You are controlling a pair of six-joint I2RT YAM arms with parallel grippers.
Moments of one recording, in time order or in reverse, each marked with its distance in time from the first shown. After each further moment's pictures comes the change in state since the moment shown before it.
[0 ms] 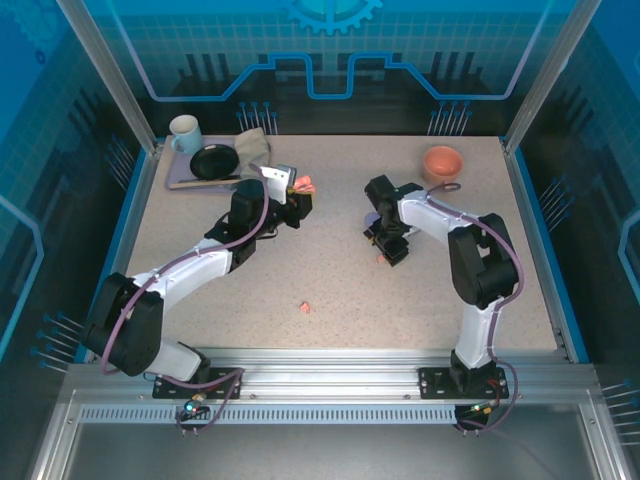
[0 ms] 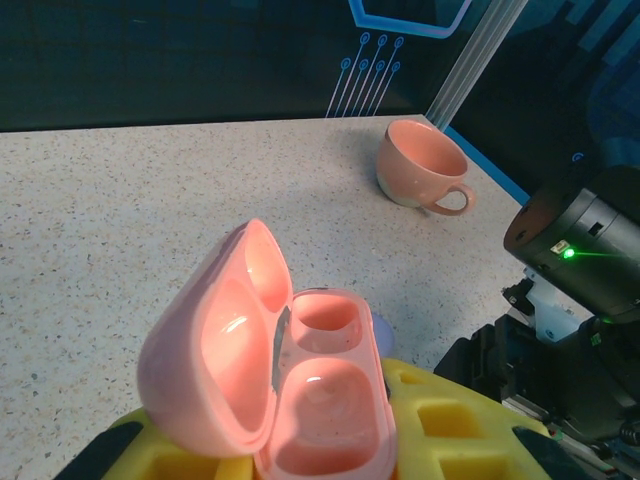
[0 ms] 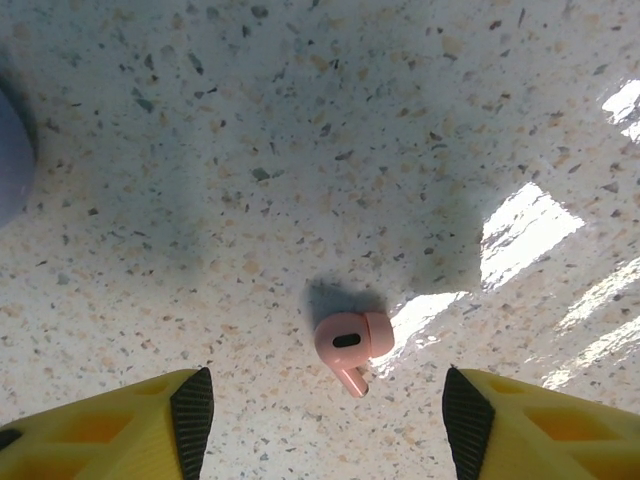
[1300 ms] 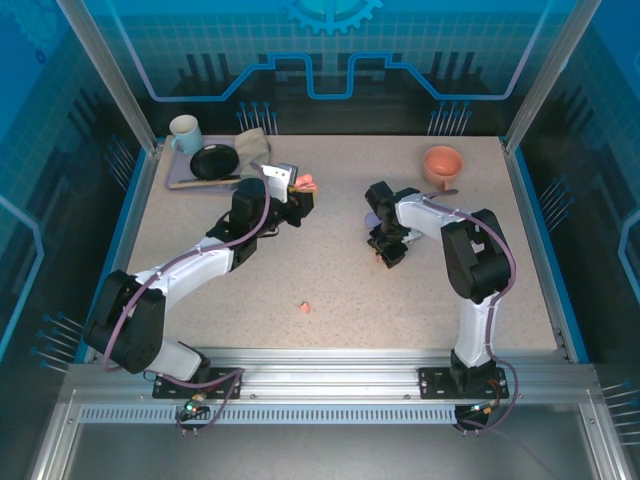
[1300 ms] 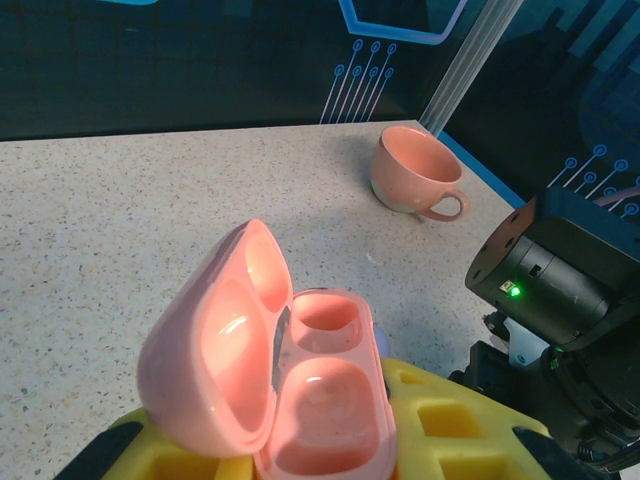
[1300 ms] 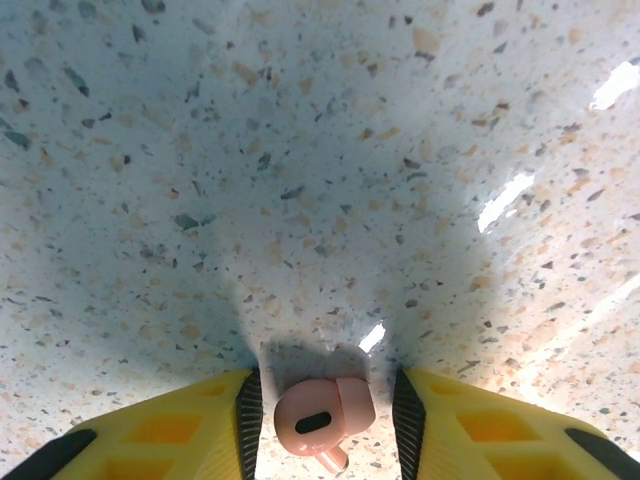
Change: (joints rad) left arm 0.000 0.016 0.010 0.018 0.010 0.000; right arm -0.011 0.051 -0.030 0.035 -0.015 0.019
